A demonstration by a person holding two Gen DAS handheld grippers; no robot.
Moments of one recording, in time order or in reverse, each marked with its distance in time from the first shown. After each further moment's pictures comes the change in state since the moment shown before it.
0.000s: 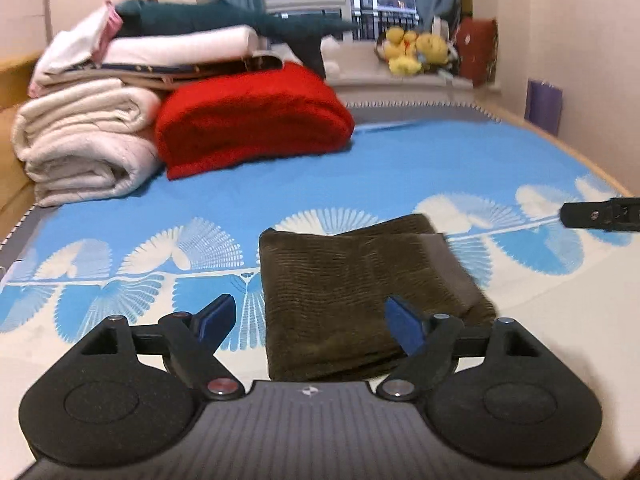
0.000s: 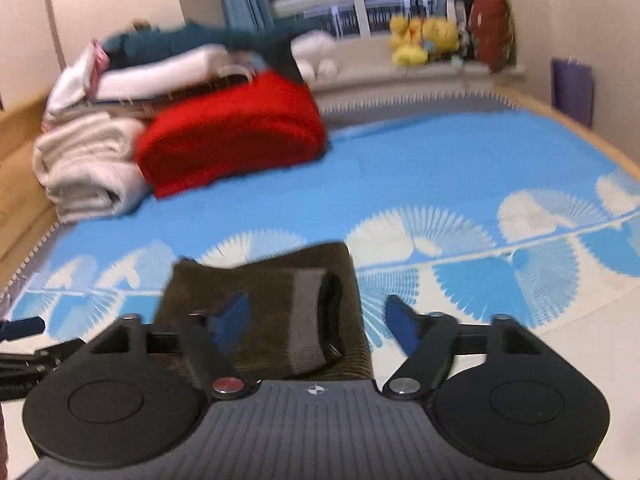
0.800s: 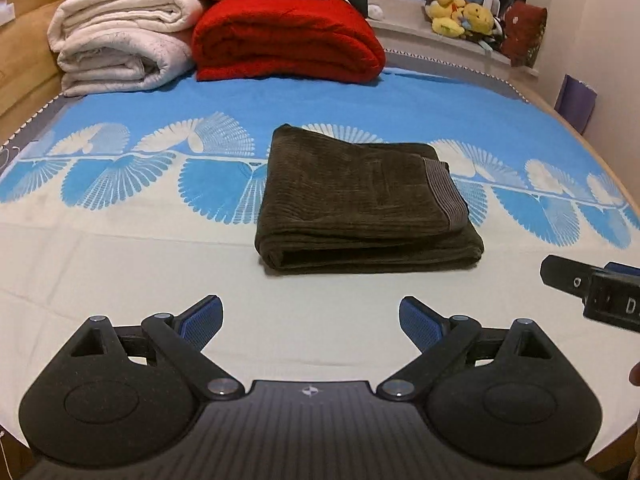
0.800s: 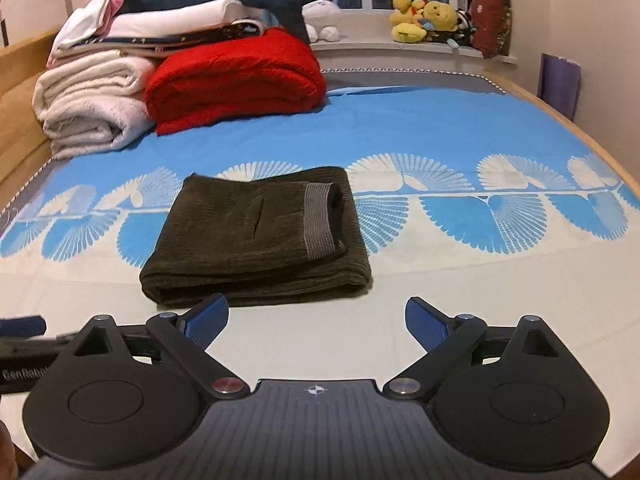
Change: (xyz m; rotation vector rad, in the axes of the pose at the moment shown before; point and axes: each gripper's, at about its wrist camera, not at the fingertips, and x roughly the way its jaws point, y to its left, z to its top) left arm -0.019 -0.010 -0.060 -0.200 0.201 0.025; right arm -0.047 0.052 -0.071 -0.091 0.129 -0.084
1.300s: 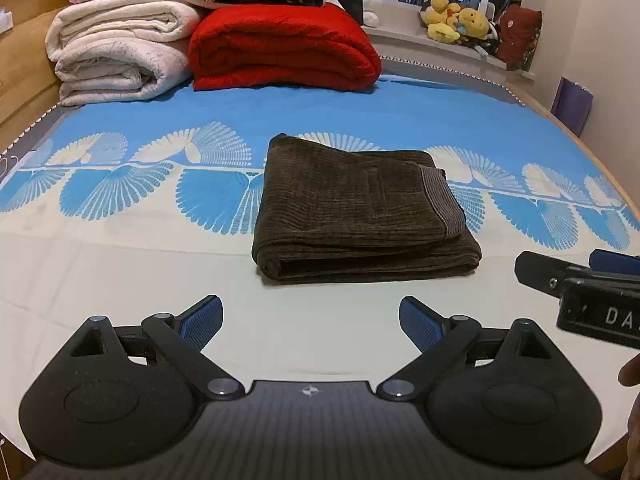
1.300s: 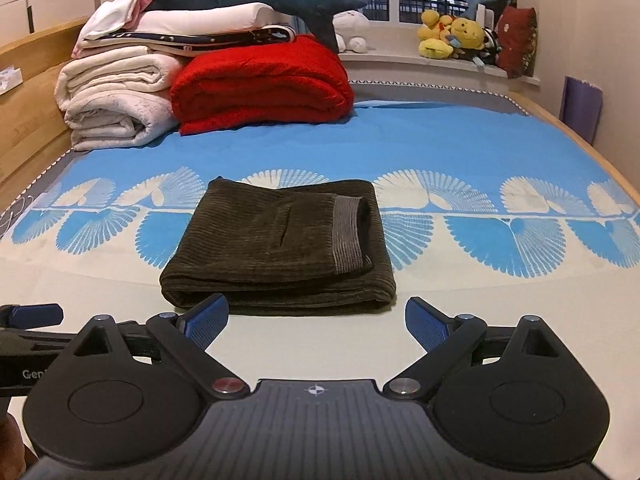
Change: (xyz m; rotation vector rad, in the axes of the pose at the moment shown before) left arm 0.000 -0.003 0.002 0.014 -0.024 -0.006; right arm 0.002 0.022 0.006 -0.066 -0.034 0.037
